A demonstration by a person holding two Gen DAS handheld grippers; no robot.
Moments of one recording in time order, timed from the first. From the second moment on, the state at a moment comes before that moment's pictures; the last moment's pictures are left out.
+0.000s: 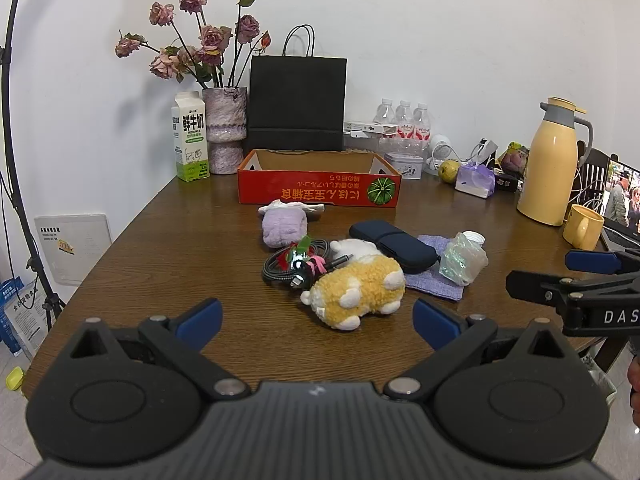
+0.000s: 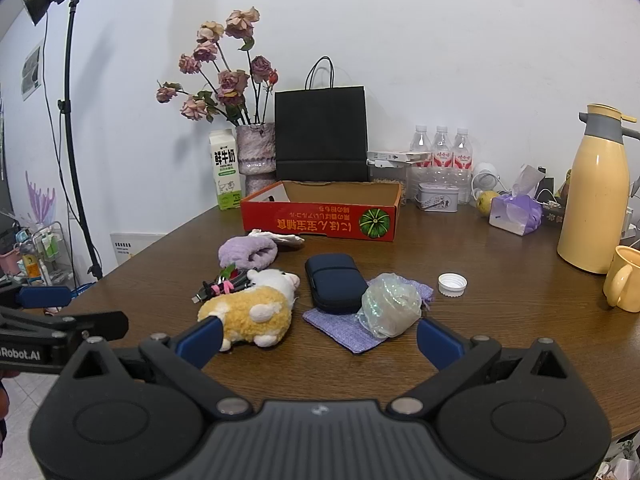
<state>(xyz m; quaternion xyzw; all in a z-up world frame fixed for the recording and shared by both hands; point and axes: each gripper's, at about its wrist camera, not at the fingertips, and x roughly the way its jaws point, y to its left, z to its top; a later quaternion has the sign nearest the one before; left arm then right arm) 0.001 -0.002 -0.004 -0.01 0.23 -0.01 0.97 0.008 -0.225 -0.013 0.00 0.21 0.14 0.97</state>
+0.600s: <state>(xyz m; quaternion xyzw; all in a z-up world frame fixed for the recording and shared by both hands) 0.001 -0.002 -0.004 -0.01 0.23 -0.02 0.97 0.007 -0.225 -0.012 0.00 0.21 0.15 0.97</state>
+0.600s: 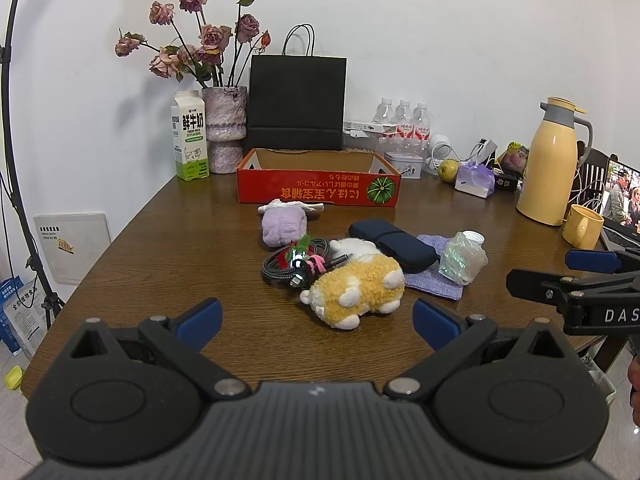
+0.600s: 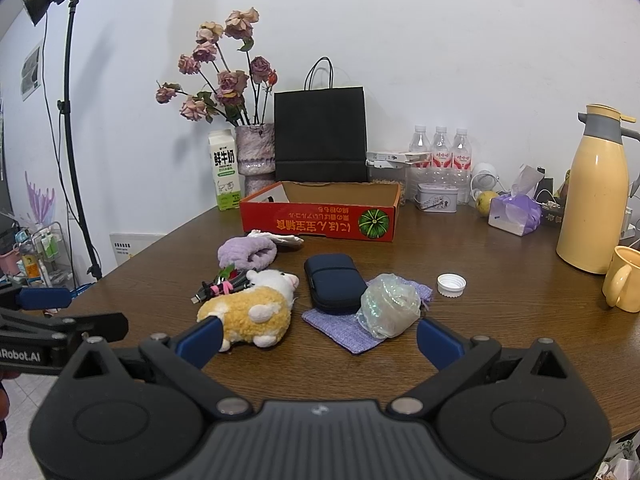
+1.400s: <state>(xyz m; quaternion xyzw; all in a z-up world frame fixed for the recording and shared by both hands) 0.000 -0.002 -0.006 -0.01 0.23 -0.02 0.97 0.006 -0.224 -0.011 0.00 0.21 0.14 0.97</state>
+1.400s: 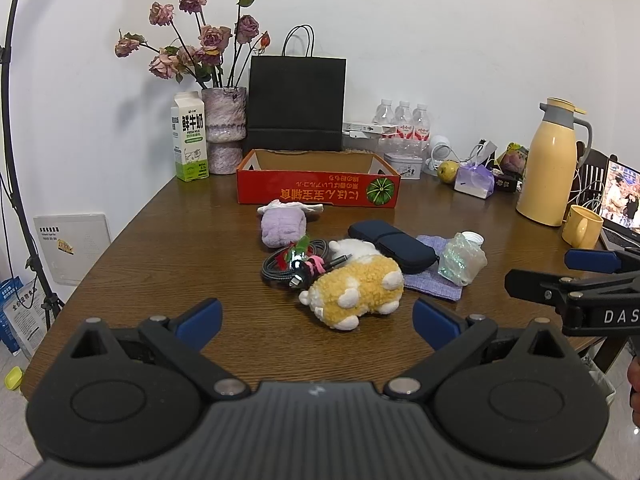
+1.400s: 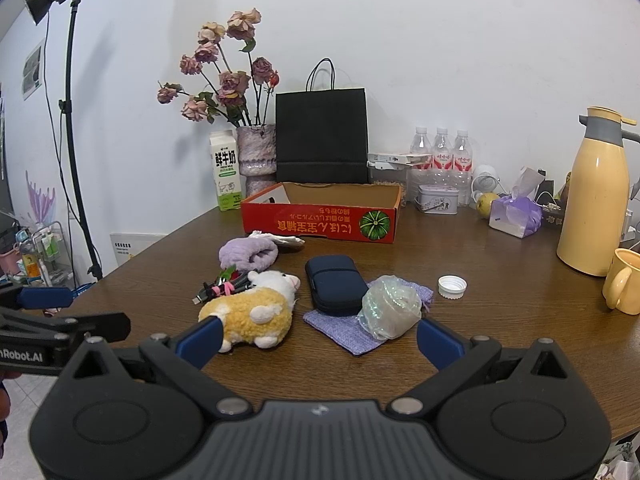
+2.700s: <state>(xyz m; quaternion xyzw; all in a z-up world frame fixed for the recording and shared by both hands) 0.010 -0.007 -0.023 -0.01 0.24 -0.03 0.97 0.014 -0.233 -0.024 0.00 0.21 0.14 0.97</state>
